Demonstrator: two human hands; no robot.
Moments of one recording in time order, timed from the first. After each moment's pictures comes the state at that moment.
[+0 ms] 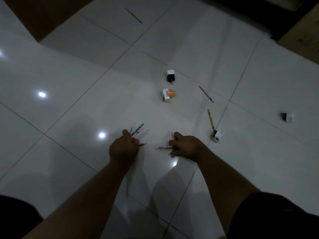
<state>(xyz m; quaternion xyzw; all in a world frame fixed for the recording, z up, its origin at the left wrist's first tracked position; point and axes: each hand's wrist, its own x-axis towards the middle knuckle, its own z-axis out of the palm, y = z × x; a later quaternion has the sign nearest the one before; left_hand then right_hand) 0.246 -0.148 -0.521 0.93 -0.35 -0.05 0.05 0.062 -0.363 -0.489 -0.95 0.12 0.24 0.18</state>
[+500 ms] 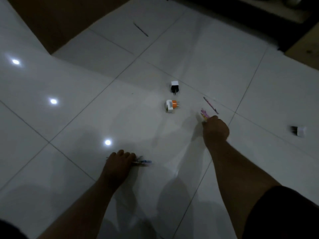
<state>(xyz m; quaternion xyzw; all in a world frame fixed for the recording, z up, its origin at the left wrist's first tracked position) 0.271 -0.106 -0.532 0.81 -0.59 -0.03 0.03 0.087 -0.465 -0.484 -0.80 0.60 0.05 0.09</state>
